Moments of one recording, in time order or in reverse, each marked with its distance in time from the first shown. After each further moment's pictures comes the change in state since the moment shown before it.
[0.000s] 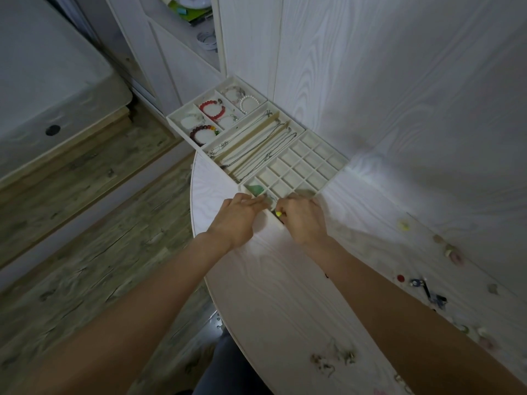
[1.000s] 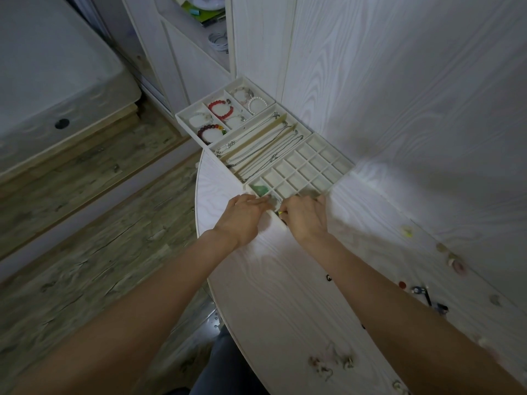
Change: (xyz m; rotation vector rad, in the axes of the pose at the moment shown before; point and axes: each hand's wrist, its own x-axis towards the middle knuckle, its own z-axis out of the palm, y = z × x) left_hand 0.002 0.003 0.001 -0.038 0.024 -0.025; right_hand 0.008 -0.006 -0.002 -0.127 -0.036 0.089
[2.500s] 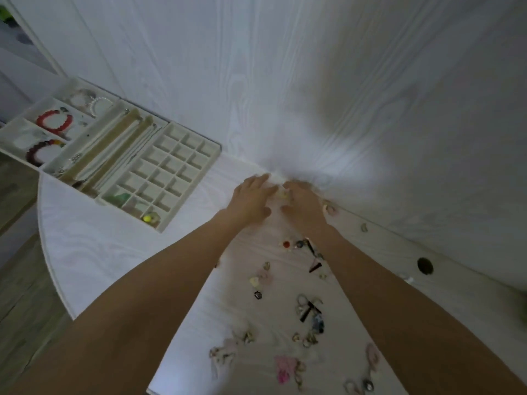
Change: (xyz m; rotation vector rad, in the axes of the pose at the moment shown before) left_hand 0.119 0.218 0.072 0.061 -0.149 0.298; right_hand -0.073 0.238 -0.003 0.407 0.017 0.354
